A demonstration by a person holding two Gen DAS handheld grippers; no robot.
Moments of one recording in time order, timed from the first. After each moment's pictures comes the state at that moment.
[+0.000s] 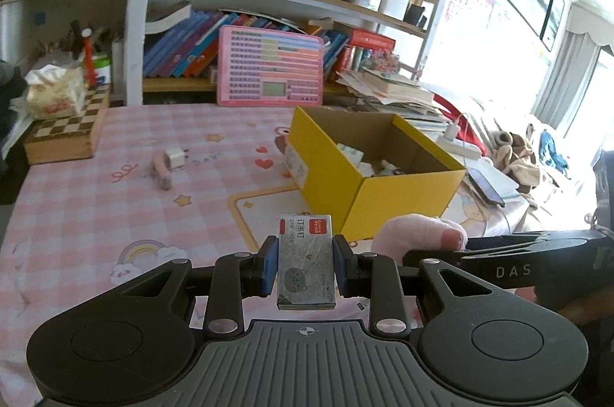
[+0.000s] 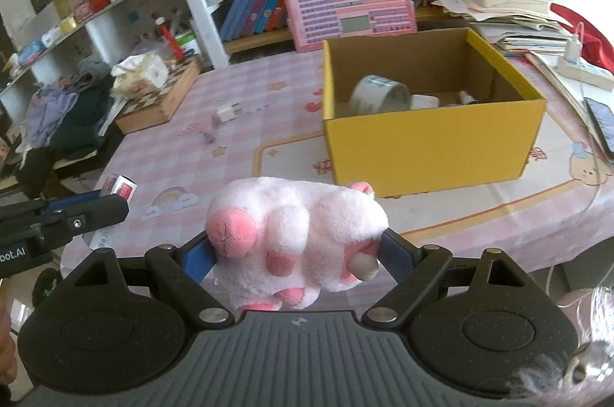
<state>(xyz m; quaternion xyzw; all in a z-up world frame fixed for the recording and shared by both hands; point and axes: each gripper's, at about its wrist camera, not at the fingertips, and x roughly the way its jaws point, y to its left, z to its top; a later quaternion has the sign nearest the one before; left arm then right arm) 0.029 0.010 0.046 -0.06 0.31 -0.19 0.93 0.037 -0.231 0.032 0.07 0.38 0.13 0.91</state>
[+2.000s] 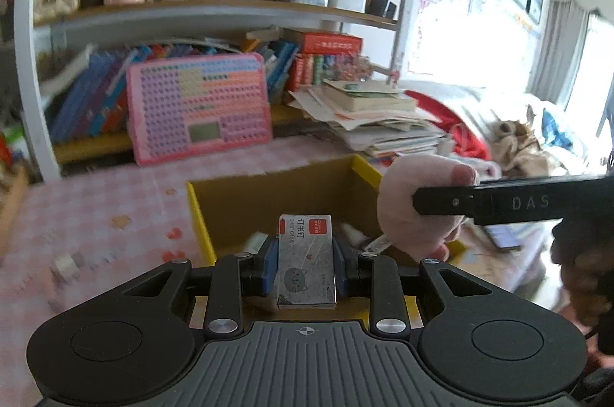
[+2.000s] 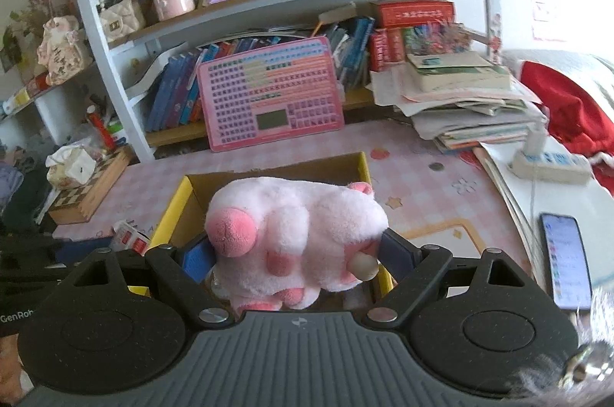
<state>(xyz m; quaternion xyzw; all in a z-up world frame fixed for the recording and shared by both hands) 0.178 -0.160 0.053 0.01 0.28 -0.19 0.94 0.194 -0.395 0.063 0.07 0.30 0.12 0.94</state>
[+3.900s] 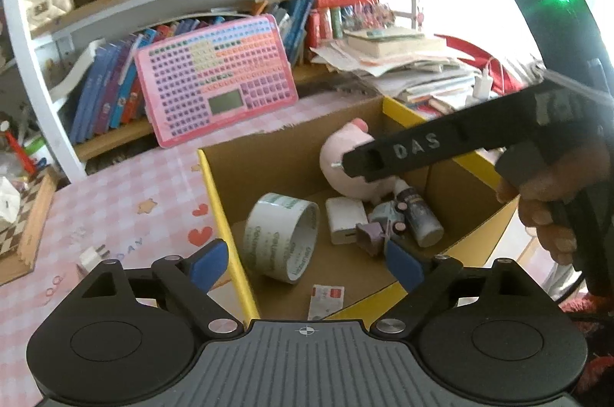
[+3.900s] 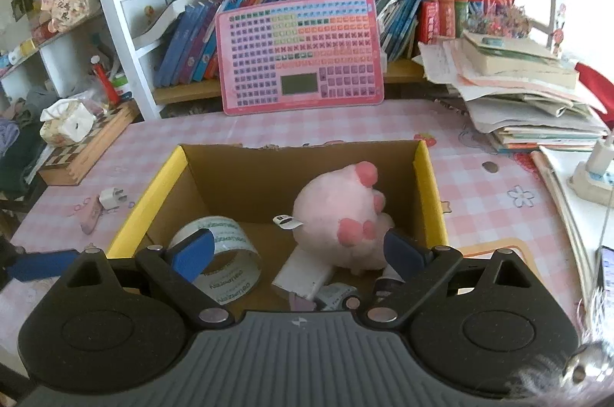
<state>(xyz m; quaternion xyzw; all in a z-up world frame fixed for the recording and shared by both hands) 0.187 -0.186 0.023 0.09 0.32 -0.14 0.93 0.265 -0.357 0.020 0.02 0.34 0.16 0.93</state>
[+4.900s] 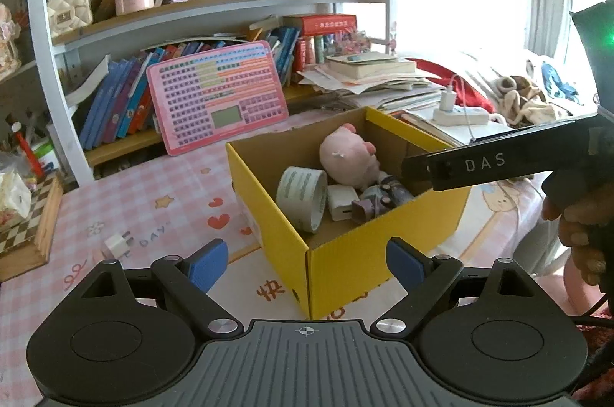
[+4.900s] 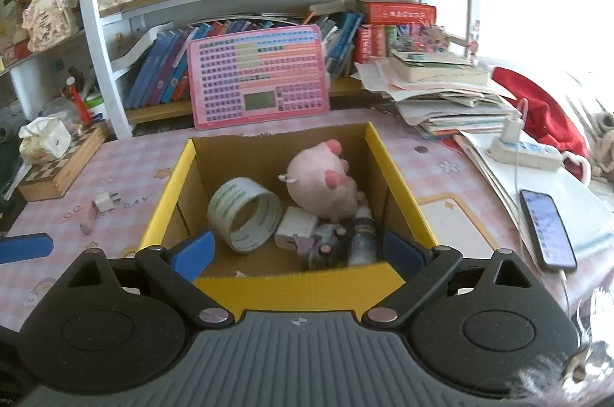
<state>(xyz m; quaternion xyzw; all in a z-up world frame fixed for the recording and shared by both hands) 0.115 -0.116 0.038 0.08 0.28 -0.20 0.94 0.140 -0.324 0.043 0.03 0.30 0.04 0.95</state>
